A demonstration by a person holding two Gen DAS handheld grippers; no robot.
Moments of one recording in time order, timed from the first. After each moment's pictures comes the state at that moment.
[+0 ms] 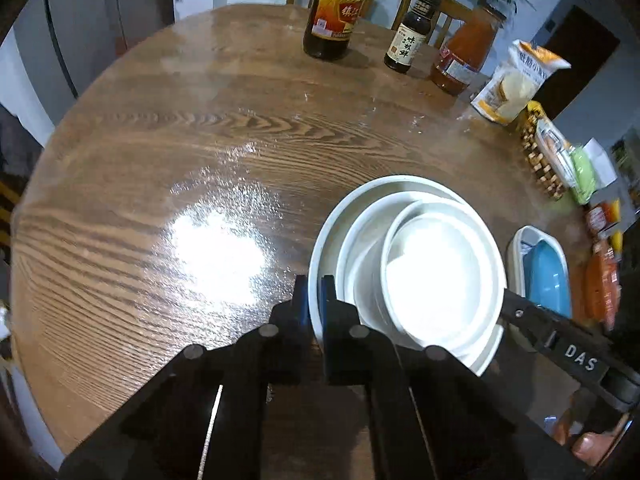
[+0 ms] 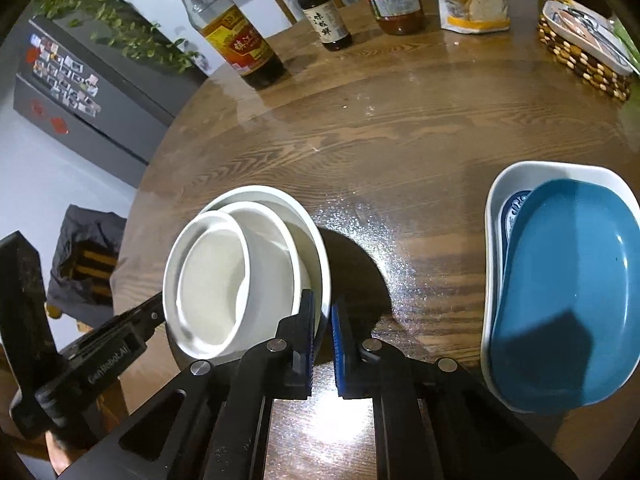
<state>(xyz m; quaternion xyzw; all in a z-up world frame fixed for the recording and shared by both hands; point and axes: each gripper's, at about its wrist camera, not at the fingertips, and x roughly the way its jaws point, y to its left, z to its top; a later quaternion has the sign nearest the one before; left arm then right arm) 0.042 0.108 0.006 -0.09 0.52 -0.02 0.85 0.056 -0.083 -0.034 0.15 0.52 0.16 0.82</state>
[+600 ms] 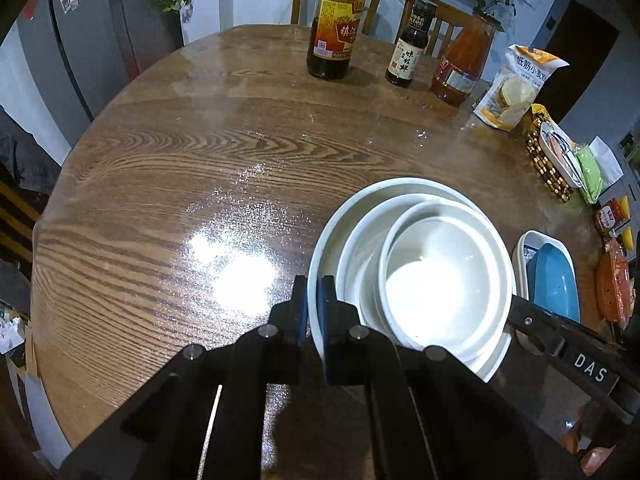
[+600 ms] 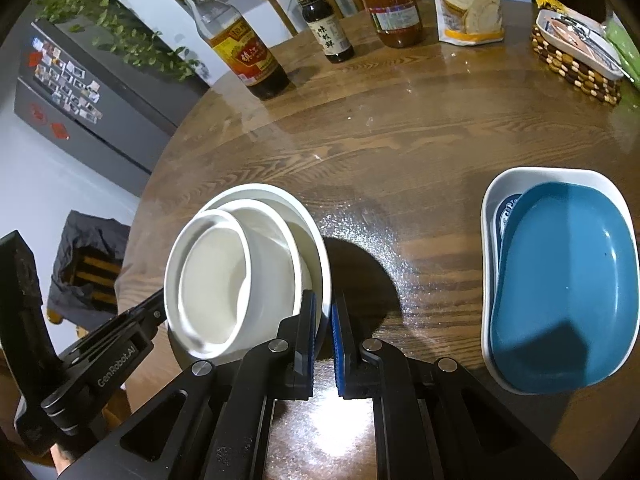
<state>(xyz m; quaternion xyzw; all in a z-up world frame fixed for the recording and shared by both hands) 0.037 0.104 0.018 -0.08 0.50 0.00 0.86 0.047 -0.080 -0.021 0.15 0.51 0.15 0.83</state>
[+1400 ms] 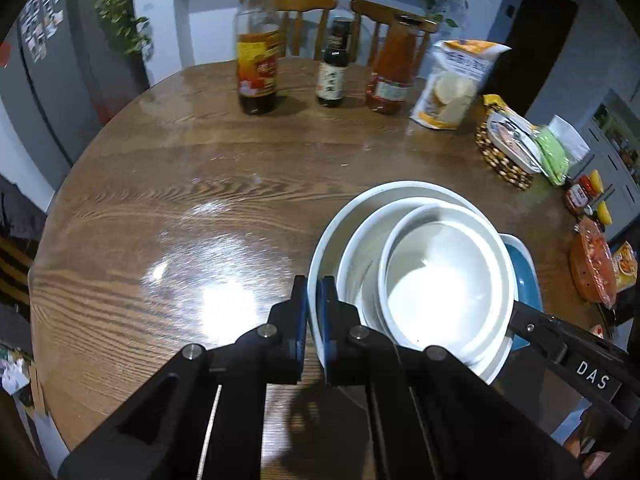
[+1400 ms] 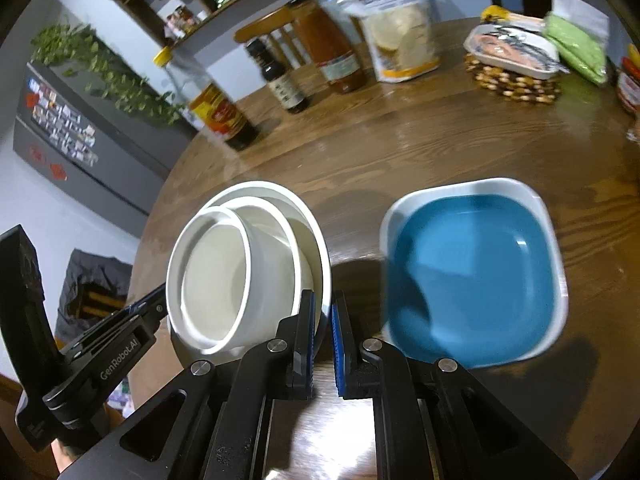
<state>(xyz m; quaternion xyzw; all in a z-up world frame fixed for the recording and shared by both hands) 0.031 0.035 0.052 -0.03 0.46 -0.06 0.88 0.012 -0.154 0.011 0.19 0.46 0.11 0.86</state>
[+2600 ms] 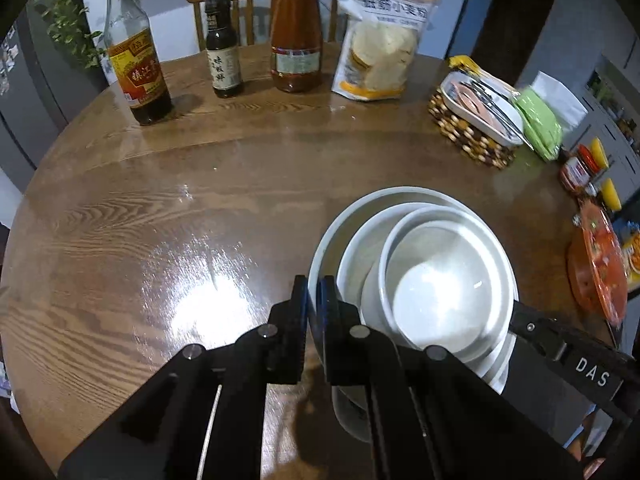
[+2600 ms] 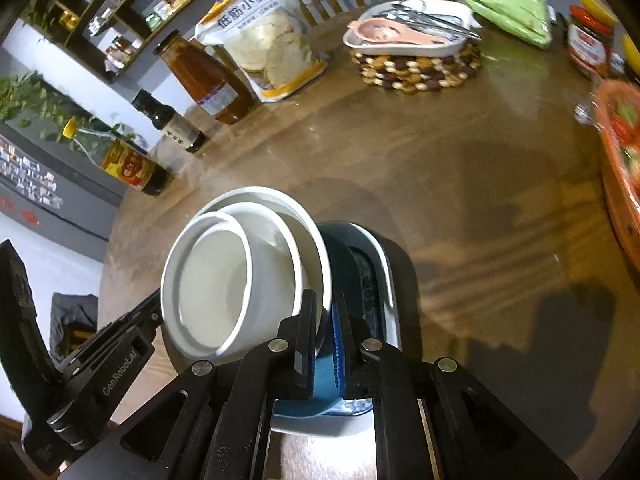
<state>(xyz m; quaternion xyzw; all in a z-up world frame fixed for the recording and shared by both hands) 0.090 -0.091 0.015 0.00 0.48 -0.07 0.87 0.060 -0.274 -0.023 0.23 0.48 0.06 0.84</state>
